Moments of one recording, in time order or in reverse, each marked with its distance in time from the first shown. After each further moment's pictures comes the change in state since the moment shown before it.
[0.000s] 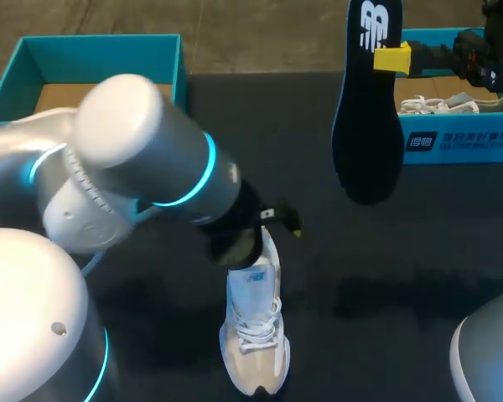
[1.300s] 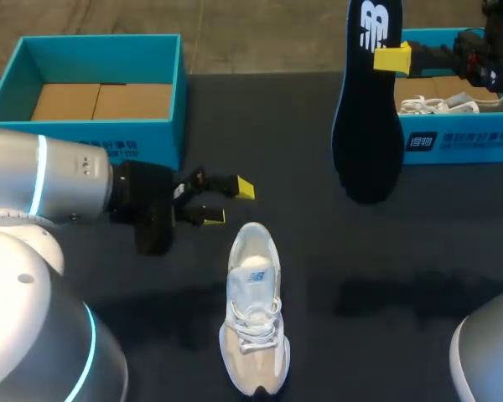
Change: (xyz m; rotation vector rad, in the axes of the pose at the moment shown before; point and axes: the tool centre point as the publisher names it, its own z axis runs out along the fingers) left arm 0.011 0.027 -0.087 -0.034 -0.590 0.004; right arm 0.000 0.000 0.000 0.000 0.000 0.000
